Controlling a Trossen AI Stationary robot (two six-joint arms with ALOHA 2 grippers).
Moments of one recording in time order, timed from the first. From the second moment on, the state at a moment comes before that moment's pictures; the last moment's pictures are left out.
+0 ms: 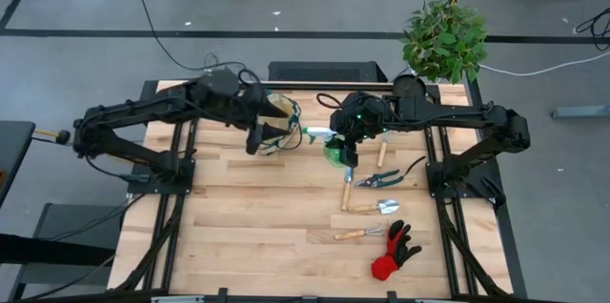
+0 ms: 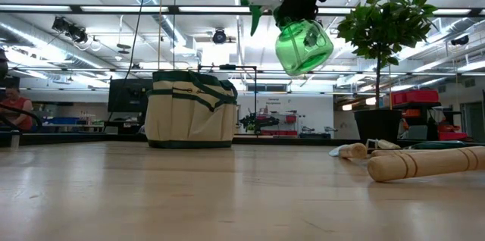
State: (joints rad) left arm 0.18 1.24 1.35 -0.50 0.15 -0.14; right arm -0.13 1.47 1.35 -0.68 -0.09 -0.01
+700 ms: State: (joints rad) left arm 0.20 1.40 1.56 -0.64 0.16 -0.07; right arm -0.13 1.47 1.35 -0.70 -0.09 -0.01
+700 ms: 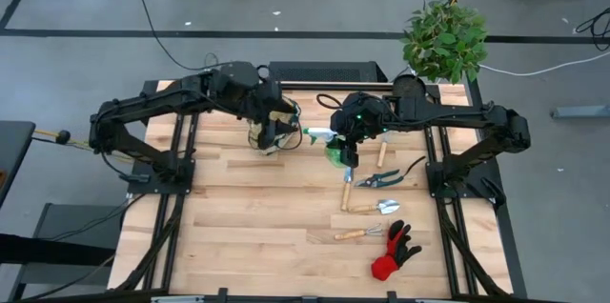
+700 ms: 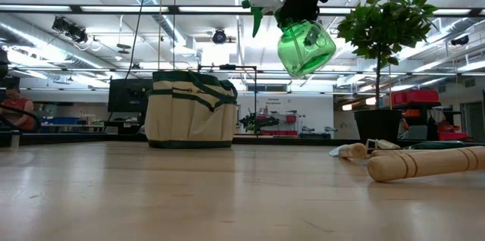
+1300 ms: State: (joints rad) left arm 0.22 1.53 1.57 -0.61 0.23 -0.02; right arm -0.13 1.47 1.35 -0.70 -0.09 -0.01
